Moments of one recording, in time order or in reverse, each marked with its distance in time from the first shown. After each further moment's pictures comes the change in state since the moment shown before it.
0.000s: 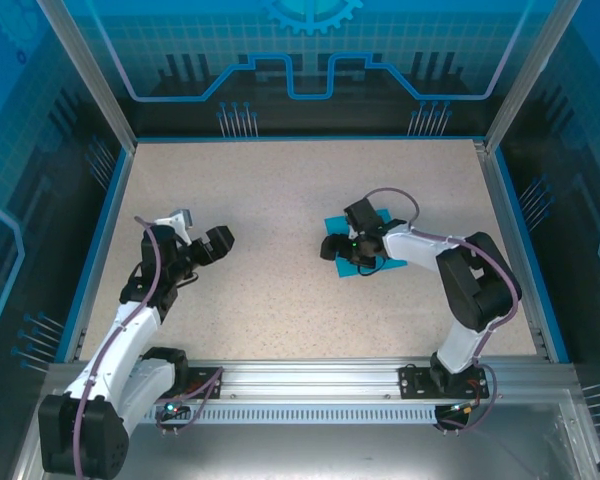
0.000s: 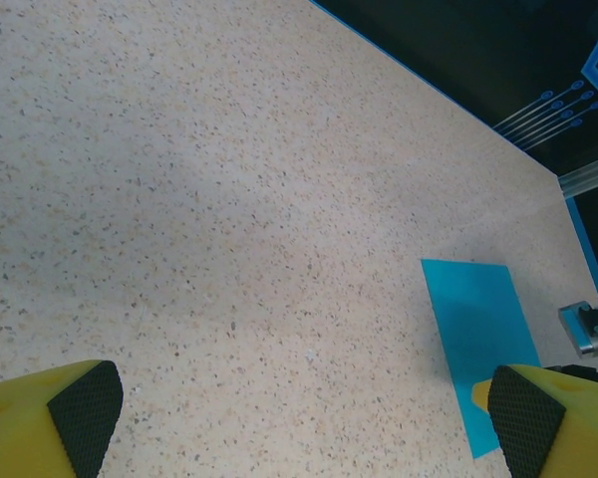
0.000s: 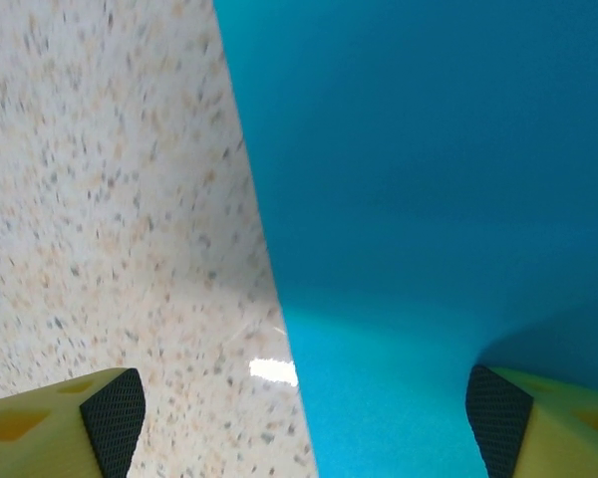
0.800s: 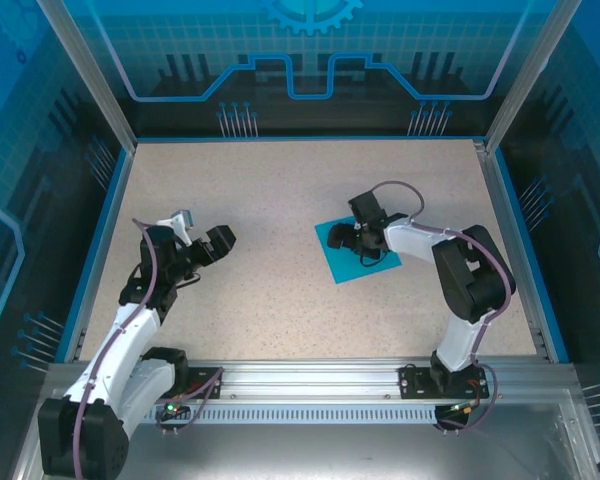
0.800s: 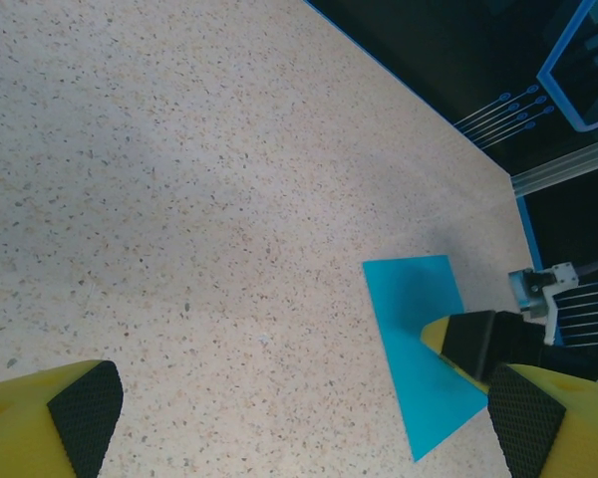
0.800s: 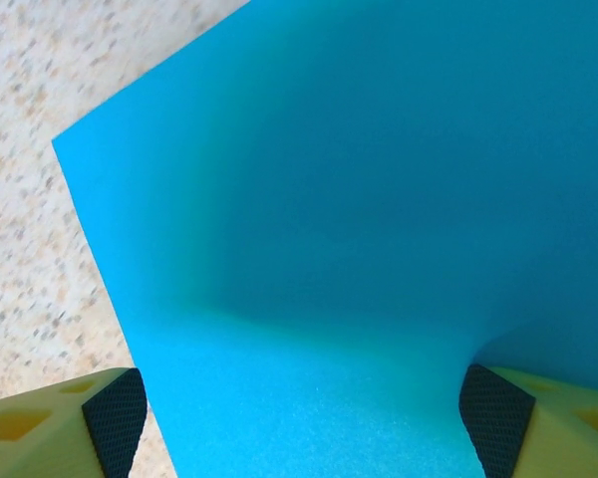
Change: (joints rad) left arm 0.000 -0.018 -0.005 0.003 0.068 -0.084; right arm -0.040 0.060 0.026 0.071 0.072 0.016
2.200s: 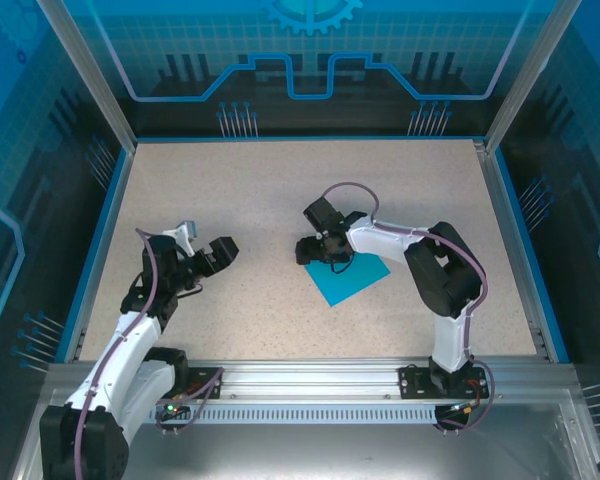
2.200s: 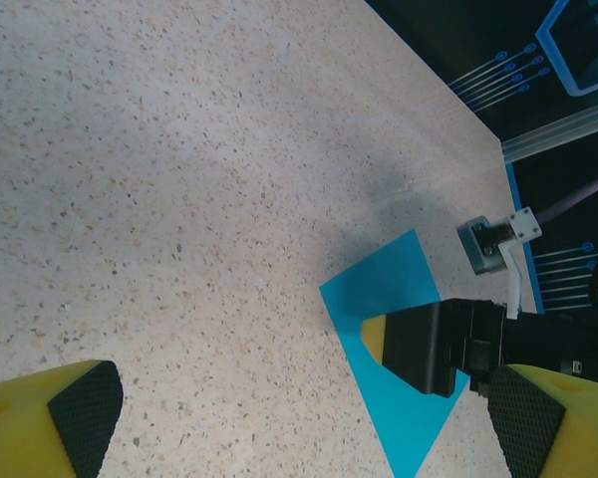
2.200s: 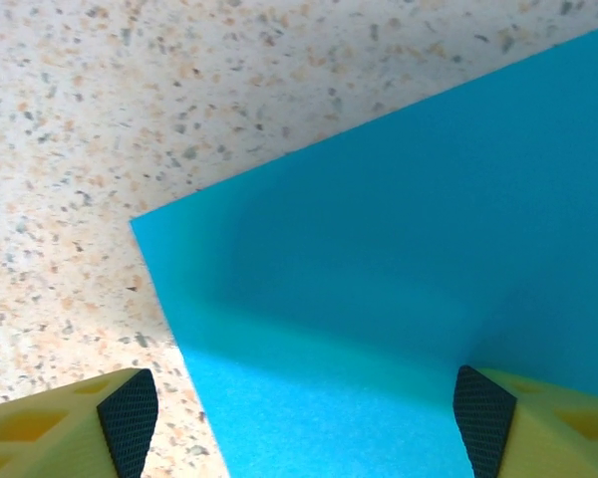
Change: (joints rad) left arm 0.000 -0.043 -0.071 -0.013 0.076 -0.016; right arm 0.211 0.126 0.234 -0.203 0.042 -0.094
